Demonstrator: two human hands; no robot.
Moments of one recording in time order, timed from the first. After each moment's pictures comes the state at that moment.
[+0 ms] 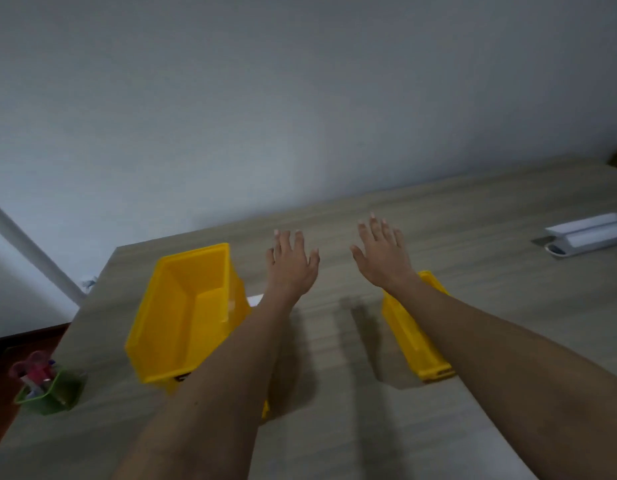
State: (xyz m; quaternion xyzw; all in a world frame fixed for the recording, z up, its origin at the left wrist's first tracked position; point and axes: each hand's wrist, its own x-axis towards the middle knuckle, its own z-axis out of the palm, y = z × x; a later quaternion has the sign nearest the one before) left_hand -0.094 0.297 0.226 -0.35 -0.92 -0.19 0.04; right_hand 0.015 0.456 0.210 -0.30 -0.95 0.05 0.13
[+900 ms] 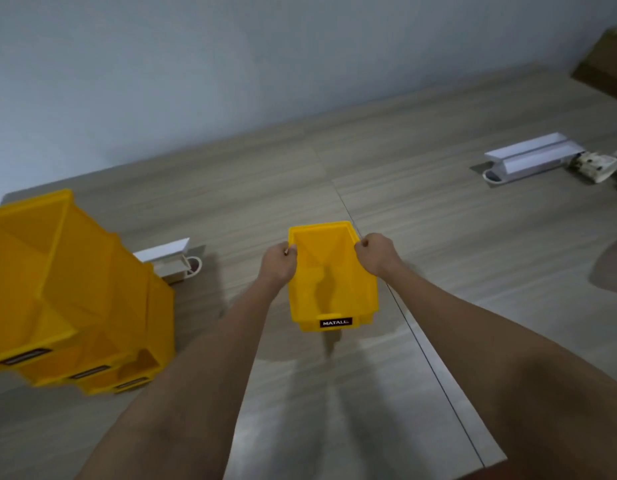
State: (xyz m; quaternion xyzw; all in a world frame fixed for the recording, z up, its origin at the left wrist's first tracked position) left_hand 0.016 0.420 0.096 -0.25 -0.86 -0.35 -0.27; right_hand 0.156 0.578 0.093 -0.44 -0.81 0.39 0.04
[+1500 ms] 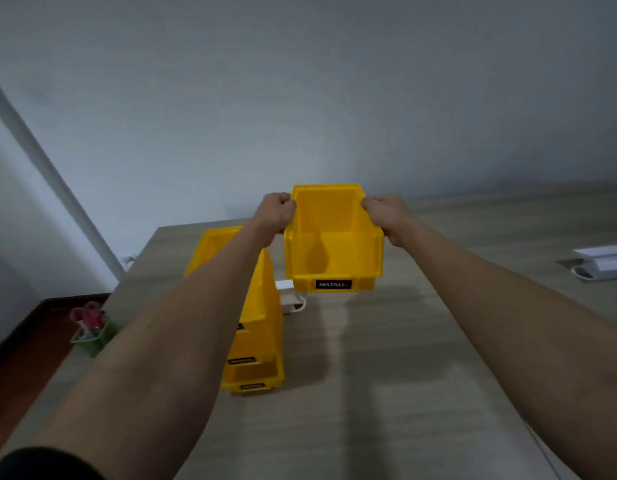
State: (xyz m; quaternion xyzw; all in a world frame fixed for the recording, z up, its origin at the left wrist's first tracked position) left_hand -0.096 0.213 0.348 -0.26 -0.83 -0.48 -0.13; right_hand 0.019 0.404 0.329 -0.28 -0.76 0.56 0.18
